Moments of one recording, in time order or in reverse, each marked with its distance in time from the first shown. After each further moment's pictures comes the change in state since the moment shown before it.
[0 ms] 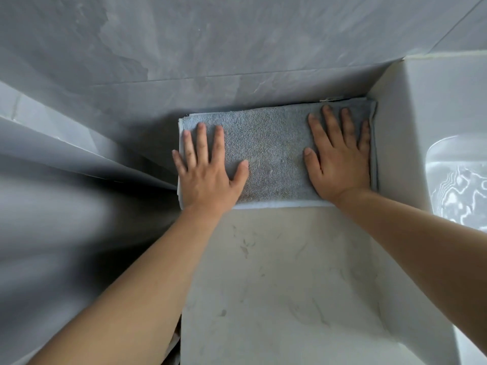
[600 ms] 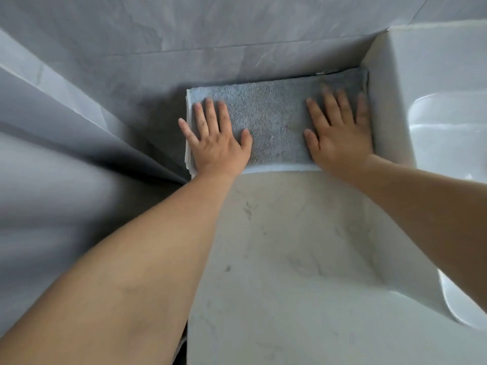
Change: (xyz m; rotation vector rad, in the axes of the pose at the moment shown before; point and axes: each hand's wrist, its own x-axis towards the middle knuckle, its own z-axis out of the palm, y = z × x) left_hand -0.009 0.017 -0.011 0.051 -0.032 -0.058; right_hand -0.031 -0.007 -0.027 -0.108 -0.068 -0.042
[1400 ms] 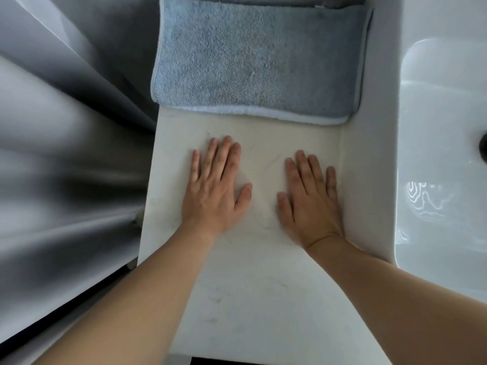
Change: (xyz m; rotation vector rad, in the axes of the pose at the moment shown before) left_hand -0.183 0.019 0.065 -0.071 -0.016 0.248; right_hand -0.186 -0.014 0.049 0.202 -0.170 -0.082
